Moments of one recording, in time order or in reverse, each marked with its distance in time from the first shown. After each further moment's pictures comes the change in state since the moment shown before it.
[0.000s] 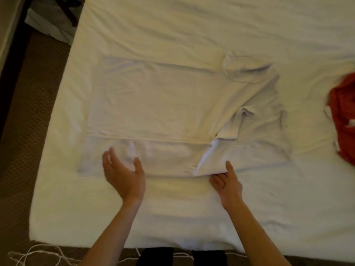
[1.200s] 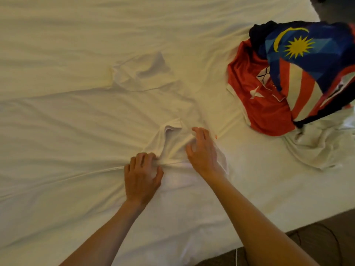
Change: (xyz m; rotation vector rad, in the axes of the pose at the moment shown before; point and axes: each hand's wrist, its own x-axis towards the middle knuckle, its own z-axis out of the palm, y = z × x) left_hand -0.150 0.167 0.188 0.289 -0.422 0.919; right_hand 0.104 -0.178 -0.119 -0.976 0.092 -0.994
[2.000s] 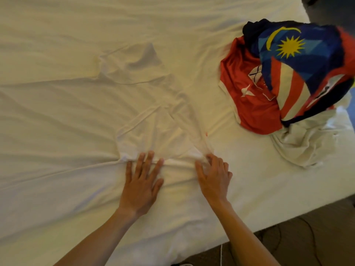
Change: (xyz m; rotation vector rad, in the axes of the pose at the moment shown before) left_hand -0.037 -0.012 0.047 0.136 -0.315 0.274; right_hand -0.066 0.067 -0.009 -0.293 0.099 0.266
